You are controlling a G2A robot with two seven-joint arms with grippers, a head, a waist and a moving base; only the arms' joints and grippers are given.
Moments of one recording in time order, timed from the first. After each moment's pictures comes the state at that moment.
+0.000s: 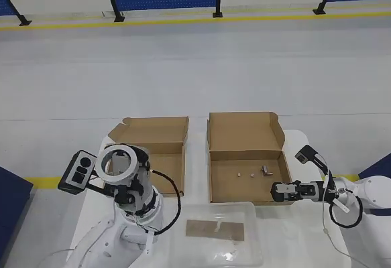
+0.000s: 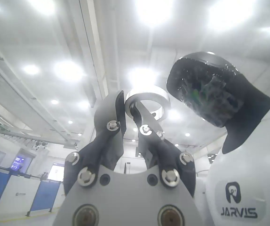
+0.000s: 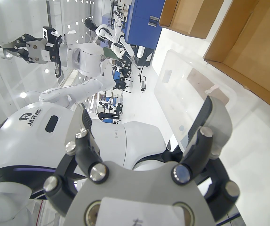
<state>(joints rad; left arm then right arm) 1.09 -1.11 -0.81 -1.97 0.63 -0.75 1.07 -1.39 -0.90 1.61 -1.59 0.43 -0.20 1.45</state>
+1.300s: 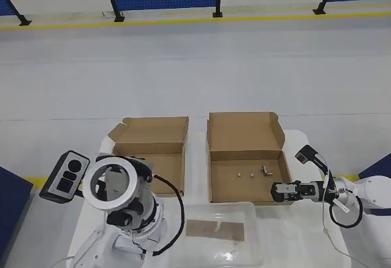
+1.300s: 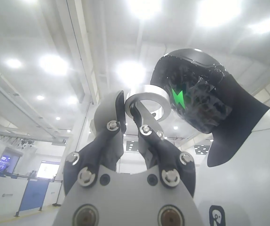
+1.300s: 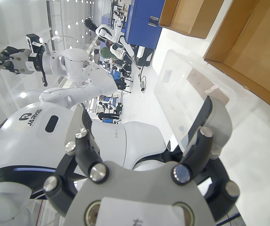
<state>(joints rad) 1.16 -1.19 -0.90 -2.12 0.59 -0.74 0.81 -1.39 -0.90 1.61 -1.59 0.43 -0.20 1.45</state>
